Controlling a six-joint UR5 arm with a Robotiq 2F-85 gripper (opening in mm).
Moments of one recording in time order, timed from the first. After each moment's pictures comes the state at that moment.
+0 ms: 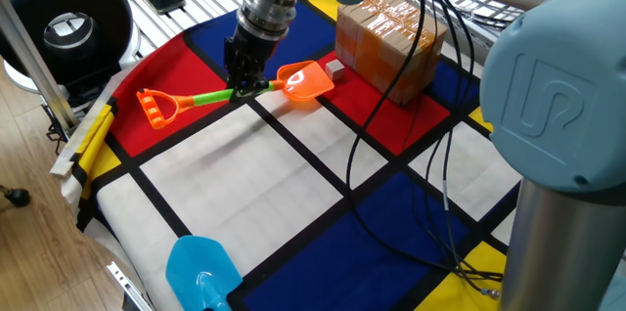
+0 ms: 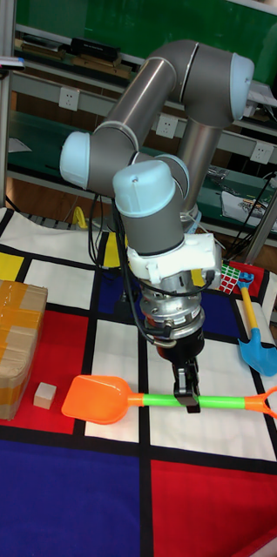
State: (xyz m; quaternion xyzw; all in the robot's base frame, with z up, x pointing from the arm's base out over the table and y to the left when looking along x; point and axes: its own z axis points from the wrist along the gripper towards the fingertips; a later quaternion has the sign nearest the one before) arm 0.656 0.135 0.101 -0.63 0.73 0.14 0.21
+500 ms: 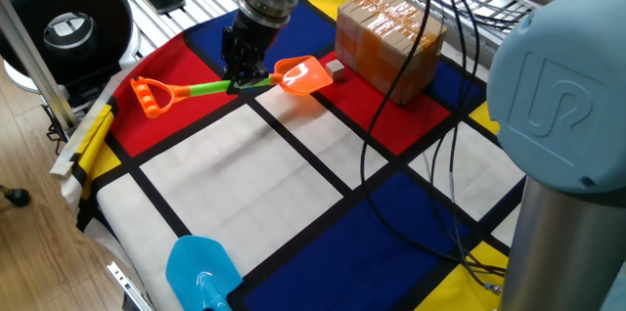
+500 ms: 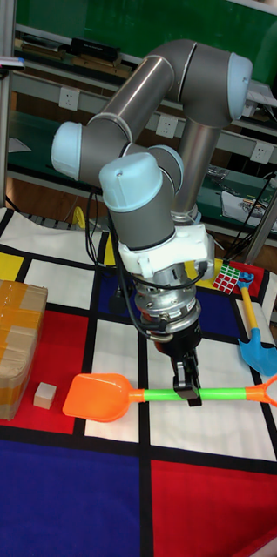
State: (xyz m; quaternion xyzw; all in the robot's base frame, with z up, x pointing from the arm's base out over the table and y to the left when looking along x) arm 0.653 0.131 0.110 -0.64 0.72 0.15 0.22
